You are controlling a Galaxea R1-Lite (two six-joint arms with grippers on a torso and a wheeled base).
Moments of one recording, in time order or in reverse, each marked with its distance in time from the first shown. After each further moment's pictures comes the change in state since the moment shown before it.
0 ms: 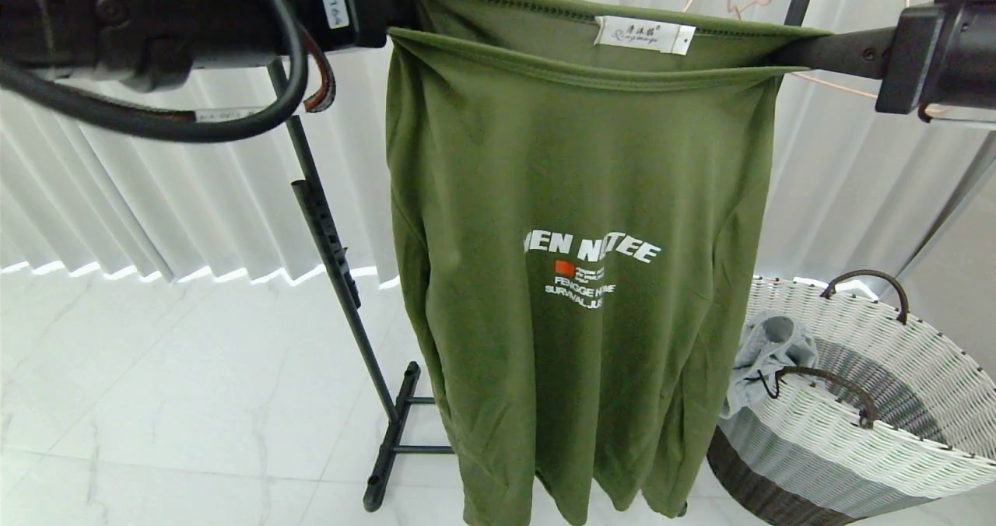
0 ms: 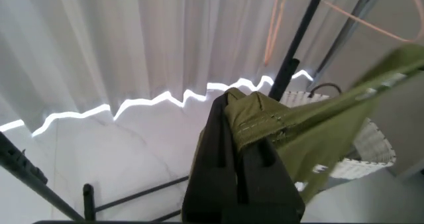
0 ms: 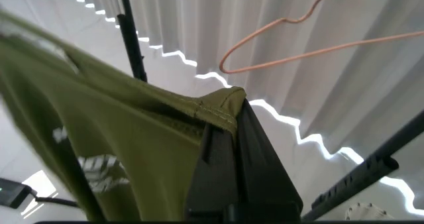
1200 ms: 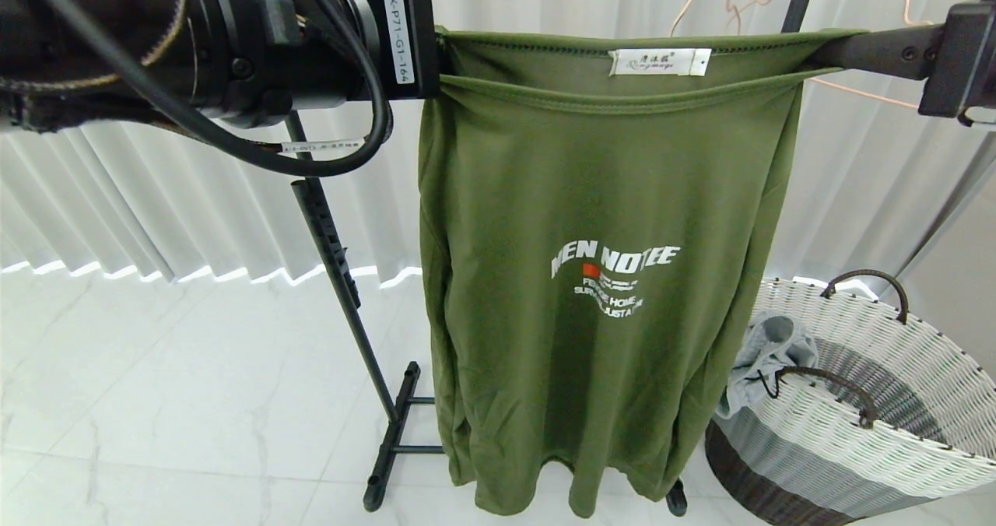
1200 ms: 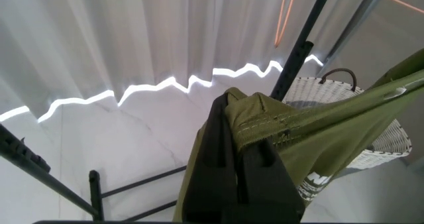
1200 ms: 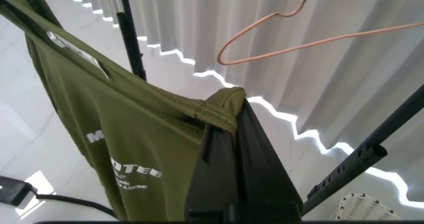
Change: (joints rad) left arm 0.021 0.066 0.001 0.001 0.000 -0.003; right arm -0.008 -0.050 0.035 0.014 -0.001 0.000
